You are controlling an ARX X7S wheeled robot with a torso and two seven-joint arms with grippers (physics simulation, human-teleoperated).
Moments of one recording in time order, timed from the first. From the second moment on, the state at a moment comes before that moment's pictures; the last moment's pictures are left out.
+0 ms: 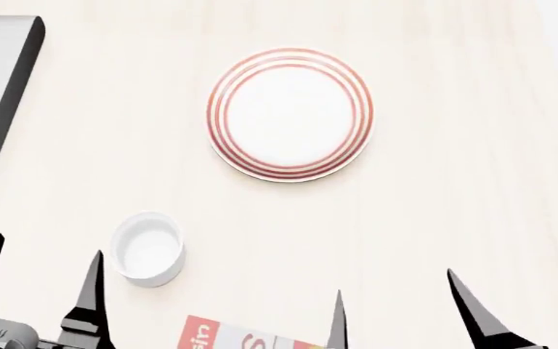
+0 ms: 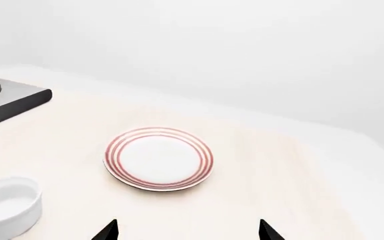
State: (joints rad) left arm -0.11 -0.40 0.25 0.46 -0.34 -0.24 -0.25; right arm -0.07 0.51 -0.17 -0.78 0.28 0.39 0.28
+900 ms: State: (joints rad) left arm -0.18 -0.43 0.27 0.47 -0.37 -0.30 -0.23; right arm 1.65 0.79 -2.30 -1.04 0.98 0.07 1.08
